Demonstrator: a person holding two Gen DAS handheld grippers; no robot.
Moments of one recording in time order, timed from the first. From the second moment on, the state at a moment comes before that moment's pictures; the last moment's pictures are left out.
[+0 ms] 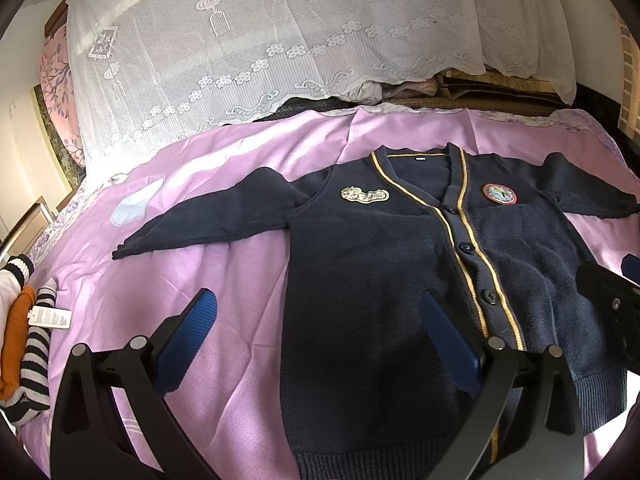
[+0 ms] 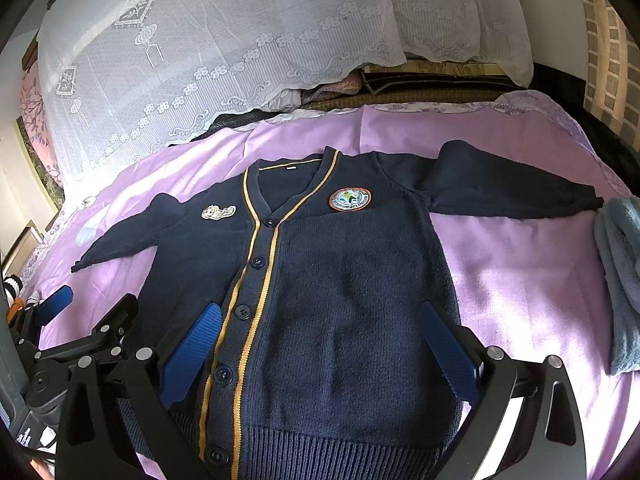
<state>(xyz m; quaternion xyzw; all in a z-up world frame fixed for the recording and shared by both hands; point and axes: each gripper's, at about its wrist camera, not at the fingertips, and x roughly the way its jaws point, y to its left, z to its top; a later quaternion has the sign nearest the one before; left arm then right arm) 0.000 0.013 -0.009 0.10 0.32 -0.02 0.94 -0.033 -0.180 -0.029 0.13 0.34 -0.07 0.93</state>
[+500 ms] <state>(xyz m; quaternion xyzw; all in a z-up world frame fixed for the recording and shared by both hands) 0.000 0.012 -0.008 0.10 0.32 -0.02 0.94 -0.033 -0.181 -0.030 0.13 0.34 -0.07 0.93</state>
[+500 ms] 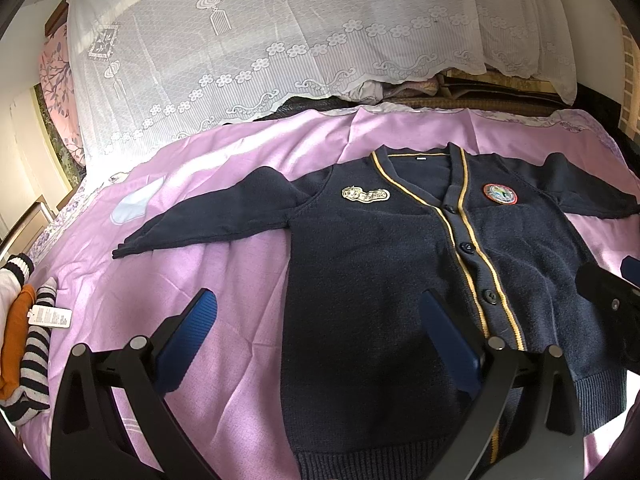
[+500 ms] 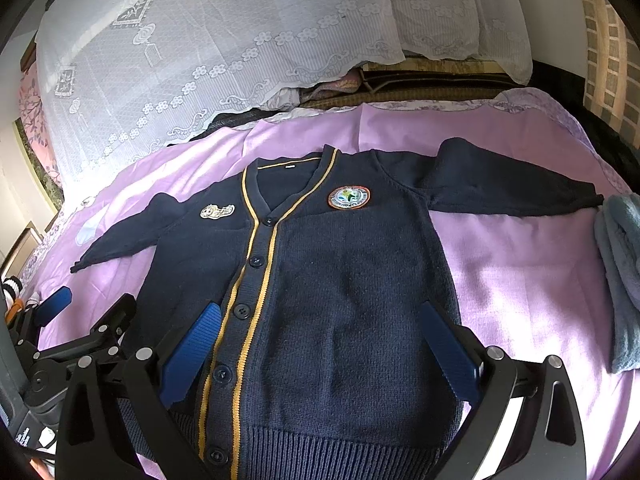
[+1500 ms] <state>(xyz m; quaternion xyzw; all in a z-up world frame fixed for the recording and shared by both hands) 0.038 0.010 -0.036 0.10 0.39 -0.05 0.91 -0.044 -0.352 -0.045 0.31 0.24 -0.14 0.91</state>
